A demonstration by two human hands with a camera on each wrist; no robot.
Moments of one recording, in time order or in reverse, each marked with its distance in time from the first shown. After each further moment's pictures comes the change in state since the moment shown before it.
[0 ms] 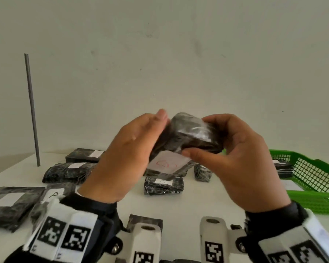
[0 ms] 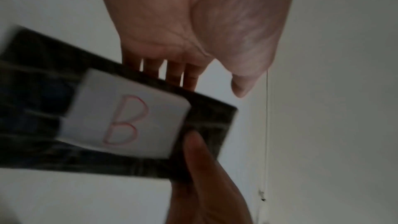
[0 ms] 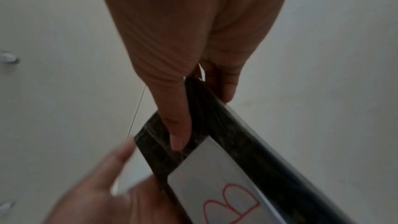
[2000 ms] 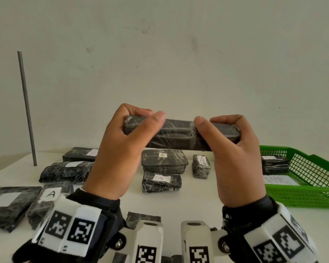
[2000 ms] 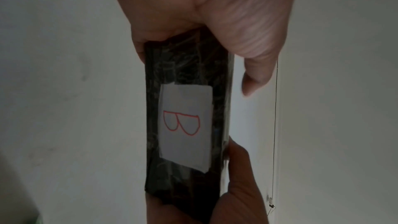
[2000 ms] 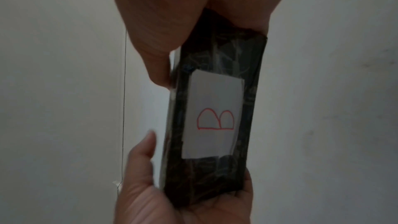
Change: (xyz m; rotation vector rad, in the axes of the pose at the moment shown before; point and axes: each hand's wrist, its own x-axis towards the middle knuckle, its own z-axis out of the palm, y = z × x) left_hand 0.003 -0.004 0.006 -0.279 0.244 0.102; right_hand 0.002 -0.005 0.024 0.433 0.288 0.187
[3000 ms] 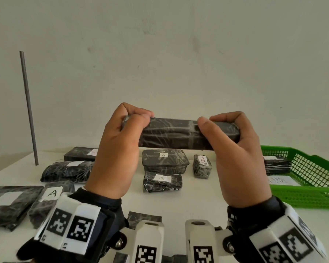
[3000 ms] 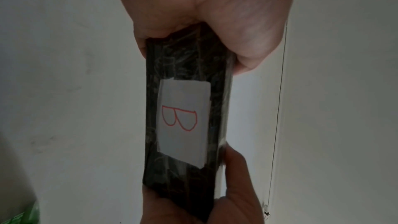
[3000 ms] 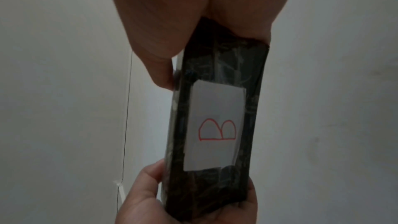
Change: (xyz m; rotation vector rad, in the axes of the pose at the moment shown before) left_hand 0.003 0.001 -0.001 -0.030 0.082 0.009; right_hand -0.001 -0.004 -0.005 0.011 -0.083 -0.047
